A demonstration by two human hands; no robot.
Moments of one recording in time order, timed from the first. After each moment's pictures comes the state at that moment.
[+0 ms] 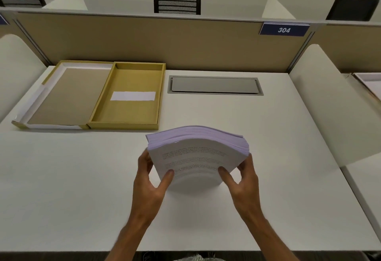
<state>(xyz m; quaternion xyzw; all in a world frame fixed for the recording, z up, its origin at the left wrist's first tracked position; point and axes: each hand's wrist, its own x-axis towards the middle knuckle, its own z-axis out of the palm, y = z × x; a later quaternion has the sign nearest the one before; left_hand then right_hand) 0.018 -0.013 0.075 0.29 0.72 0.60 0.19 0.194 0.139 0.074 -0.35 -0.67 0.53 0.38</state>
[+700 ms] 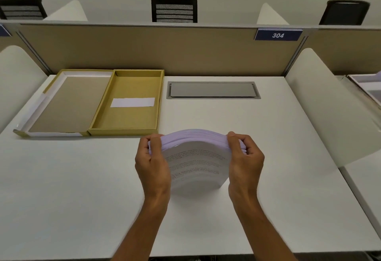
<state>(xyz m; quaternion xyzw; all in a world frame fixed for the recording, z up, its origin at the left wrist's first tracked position) 0.026 0.047 0.144 0.09 0.71 0.69 0.11 0.144 0.145 0.140 -0.47 -0.51 0.53 0.49</state>
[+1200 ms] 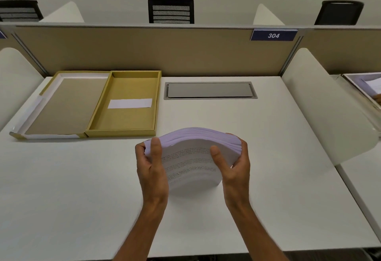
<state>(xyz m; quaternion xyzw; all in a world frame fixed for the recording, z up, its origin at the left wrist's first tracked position) 0.032 0.040 0.126 0.13 0.67 0.71 0.15 0.159 0.130 0.125 -0.35 -0.57 0.59 0.46</state>
